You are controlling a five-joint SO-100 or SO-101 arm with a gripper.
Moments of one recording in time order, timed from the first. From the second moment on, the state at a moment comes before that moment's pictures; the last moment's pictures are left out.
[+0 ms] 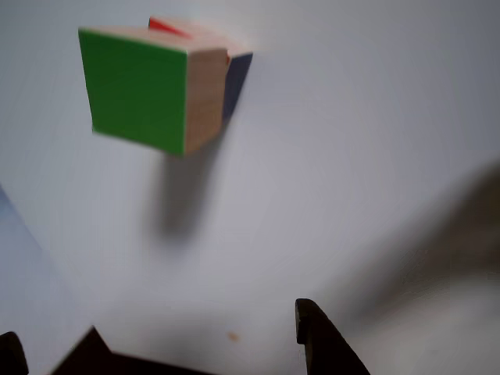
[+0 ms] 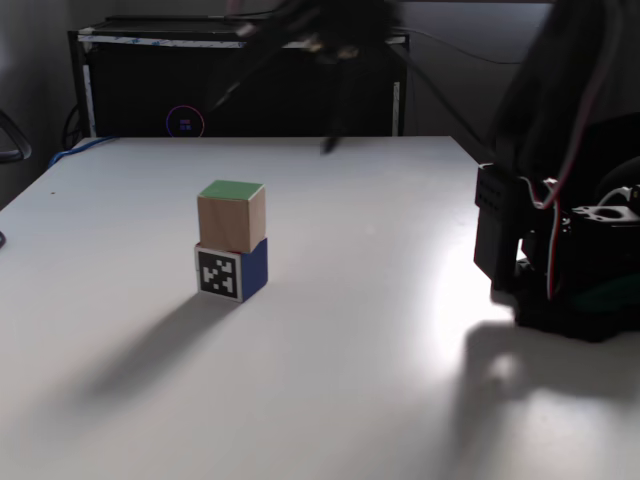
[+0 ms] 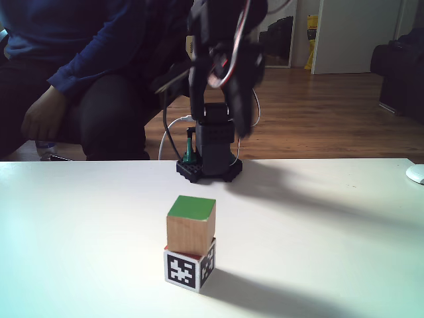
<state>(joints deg) 1.3 117.9 89.0 103.4 9.9</state>
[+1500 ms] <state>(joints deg) -1.5 188.2 172.1 73.7 1.1</state>
